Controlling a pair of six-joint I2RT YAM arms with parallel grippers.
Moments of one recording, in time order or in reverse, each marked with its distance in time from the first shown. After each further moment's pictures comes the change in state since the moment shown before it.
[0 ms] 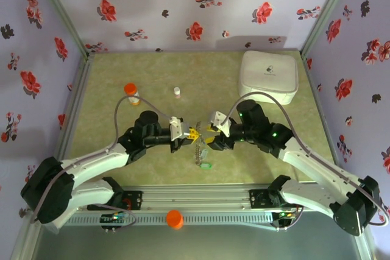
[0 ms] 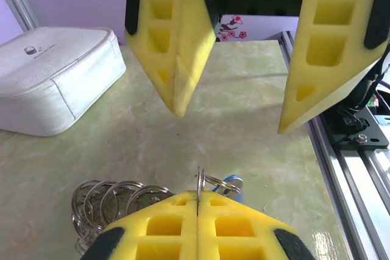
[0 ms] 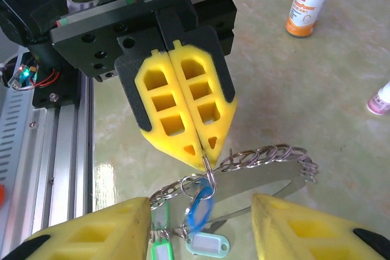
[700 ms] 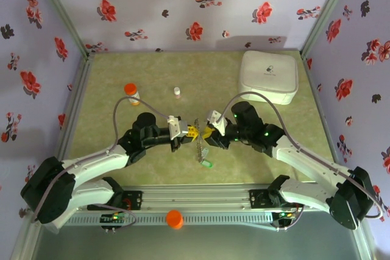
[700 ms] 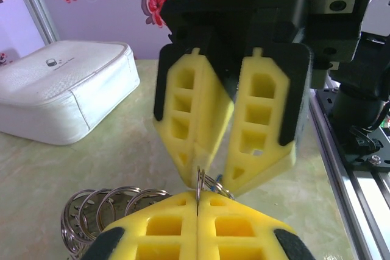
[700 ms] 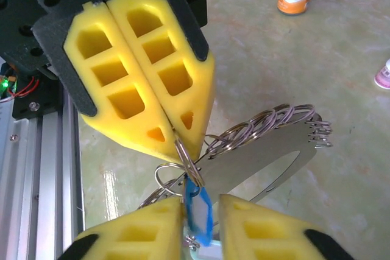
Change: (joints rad) left arm 0.000 0.000 -0.030 0.110 -0.030 -0.061; right arm 0.005 0.072 -0.052 0.119 0.033 0.084
